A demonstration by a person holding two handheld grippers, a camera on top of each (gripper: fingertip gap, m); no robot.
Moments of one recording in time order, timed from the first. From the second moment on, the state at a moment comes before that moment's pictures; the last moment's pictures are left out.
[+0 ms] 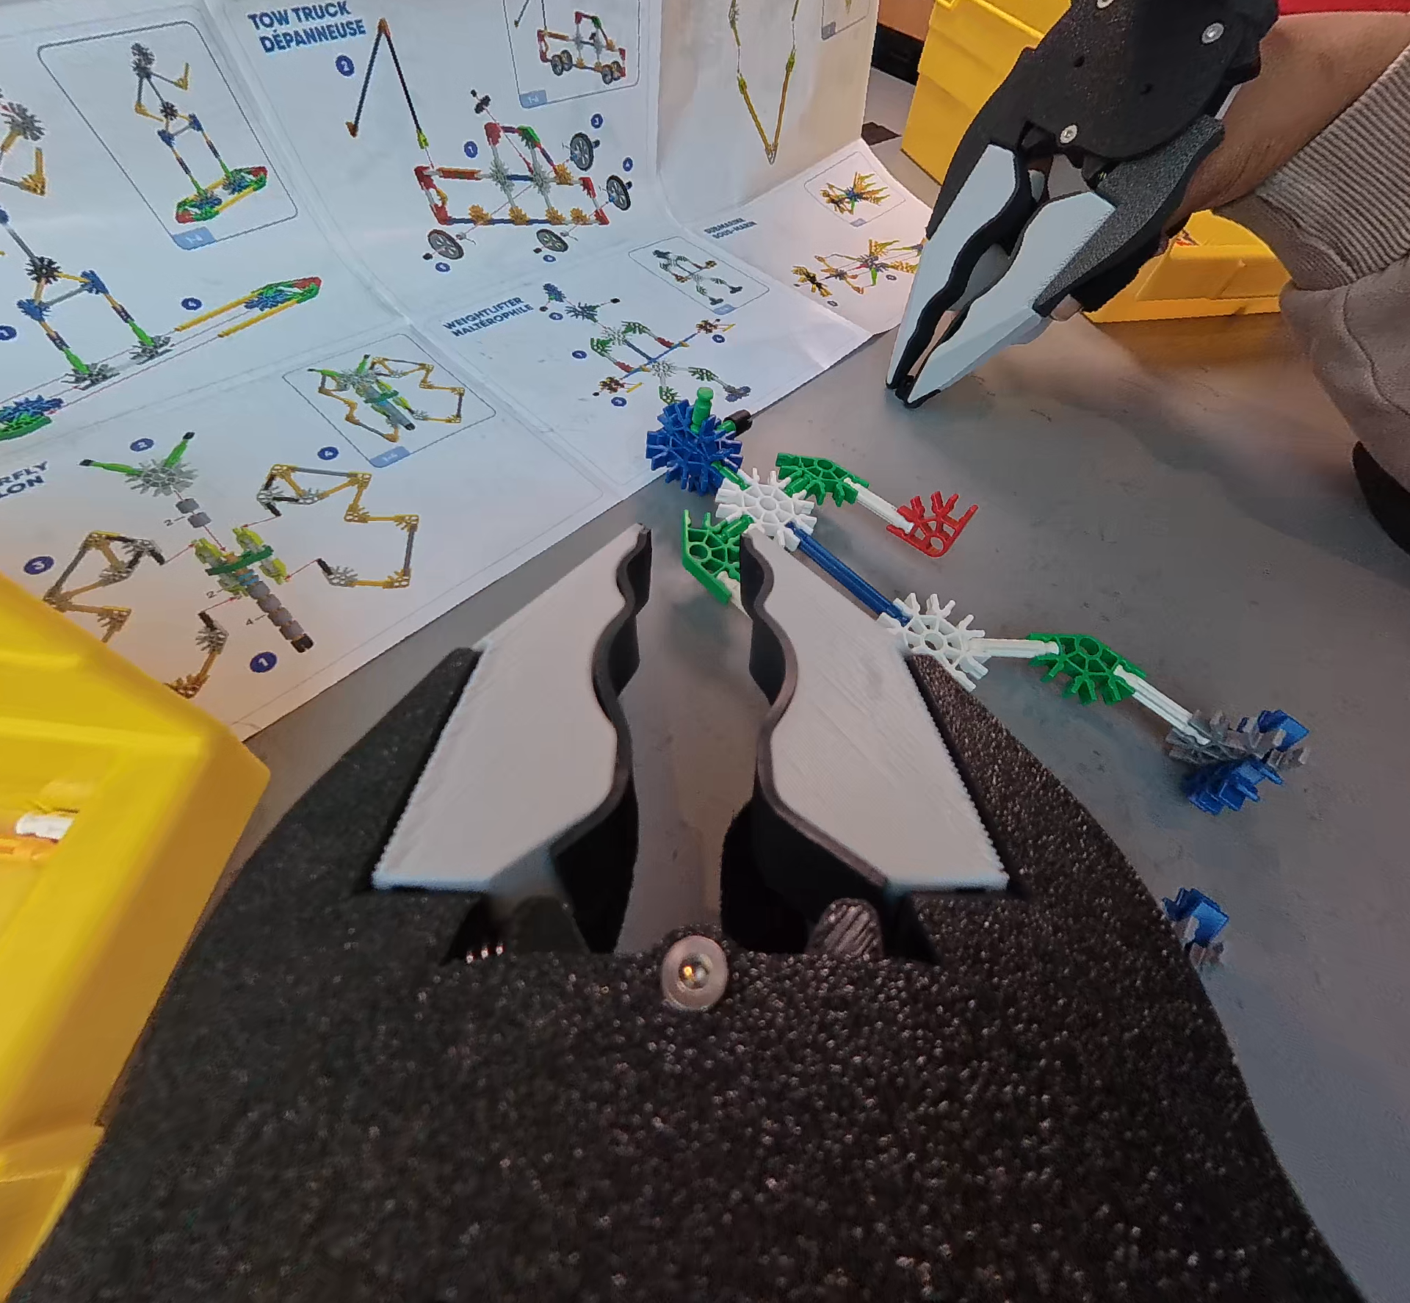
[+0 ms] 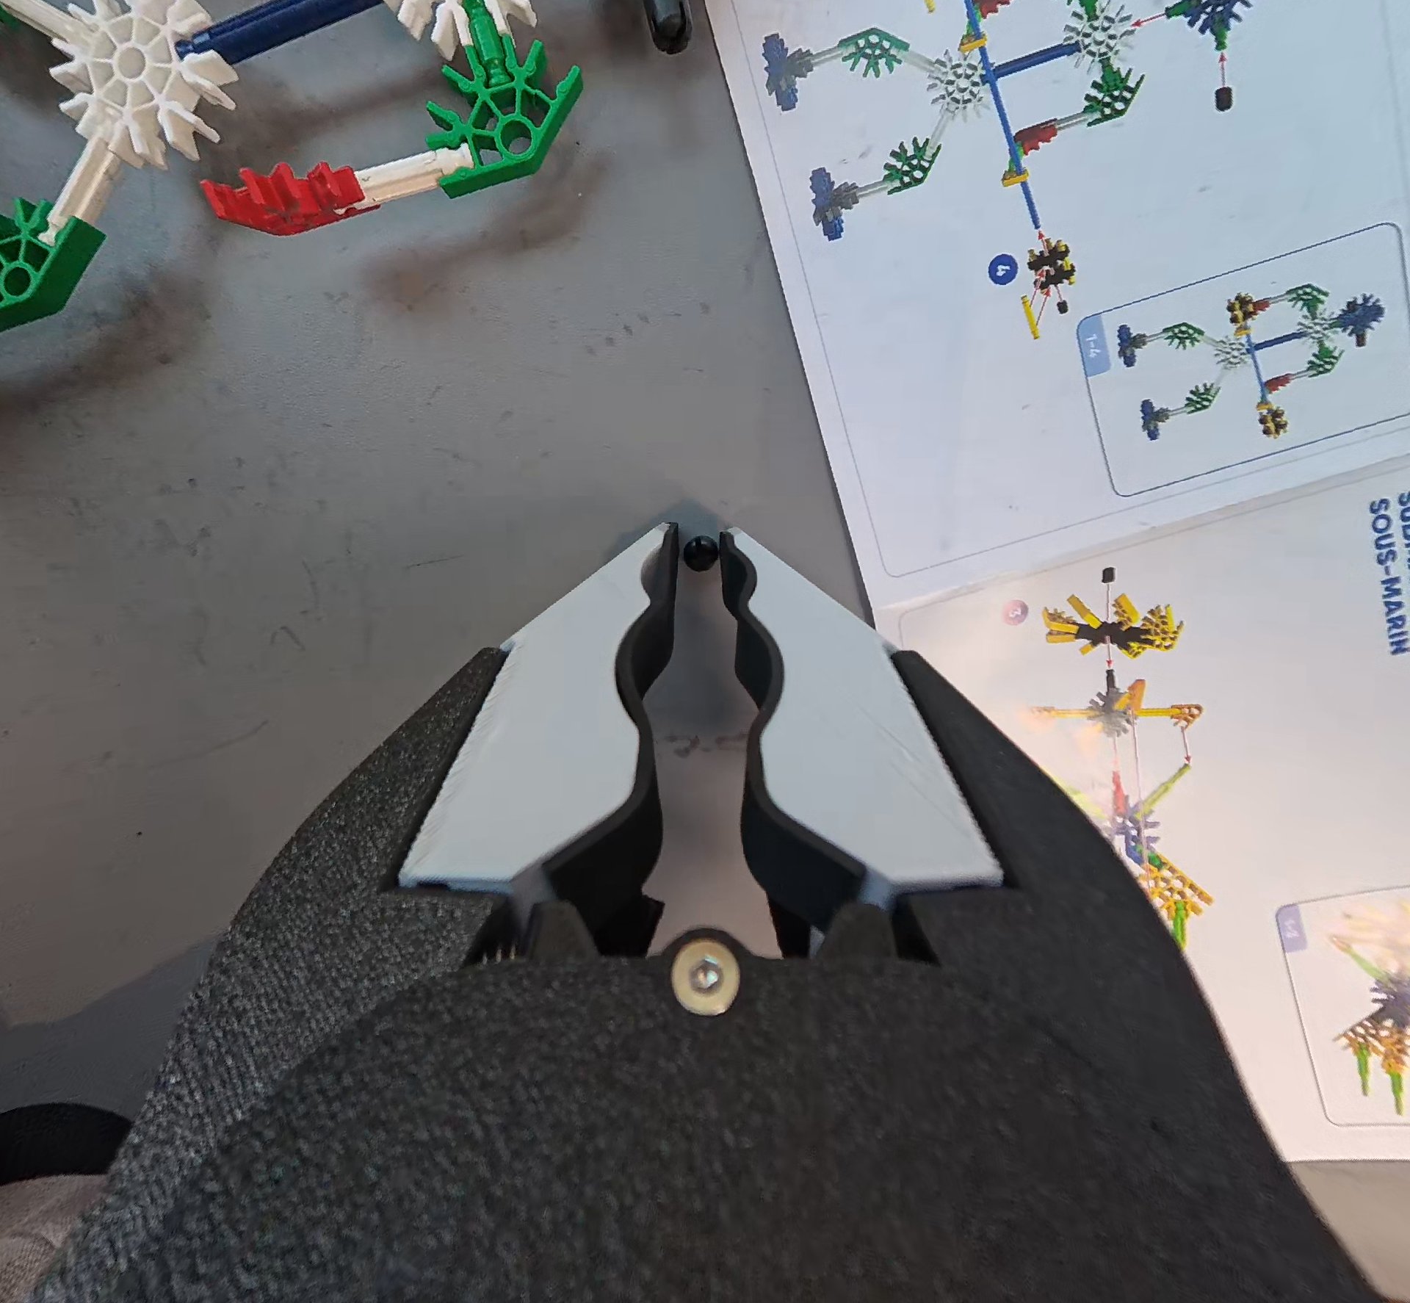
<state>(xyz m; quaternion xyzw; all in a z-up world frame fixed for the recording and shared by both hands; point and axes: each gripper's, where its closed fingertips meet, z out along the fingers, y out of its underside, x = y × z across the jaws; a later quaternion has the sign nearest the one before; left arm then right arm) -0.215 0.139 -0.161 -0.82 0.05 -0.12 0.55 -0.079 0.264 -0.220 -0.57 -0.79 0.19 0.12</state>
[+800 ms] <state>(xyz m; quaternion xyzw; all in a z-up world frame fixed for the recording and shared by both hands) -0.204 0.180 -0.168 -0.84 0.09 -0.14 0.52 -0.127 0.234 -0.171 -0.53 -0.77 0.29 0.20</state>
